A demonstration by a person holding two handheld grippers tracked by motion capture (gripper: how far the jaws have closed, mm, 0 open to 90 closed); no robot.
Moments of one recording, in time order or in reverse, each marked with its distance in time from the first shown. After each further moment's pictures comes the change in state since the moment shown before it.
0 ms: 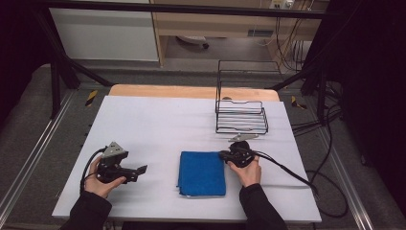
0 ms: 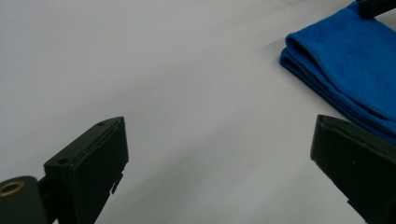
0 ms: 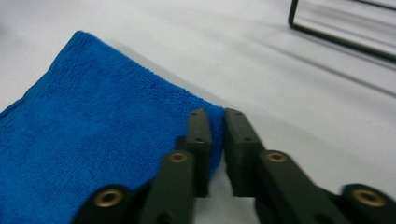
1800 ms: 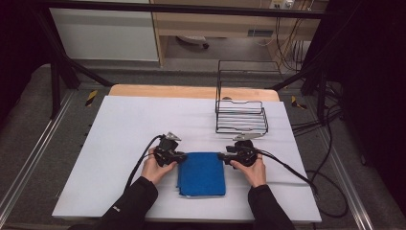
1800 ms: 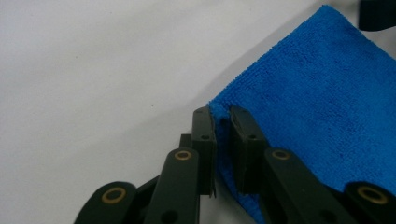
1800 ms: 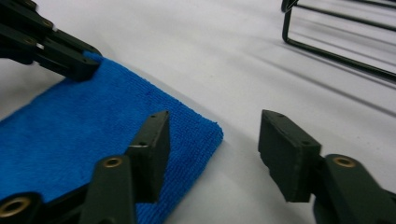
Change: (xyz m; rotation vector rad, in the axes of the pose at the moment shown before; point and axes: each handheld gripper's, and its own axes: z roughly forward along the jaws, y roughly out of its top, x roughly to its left) left arm -0.063 0.062 0.125 0.212 -0.114 0.004; right arm -0.015 -0.001 0.006 -0.023 0.062 -0.012
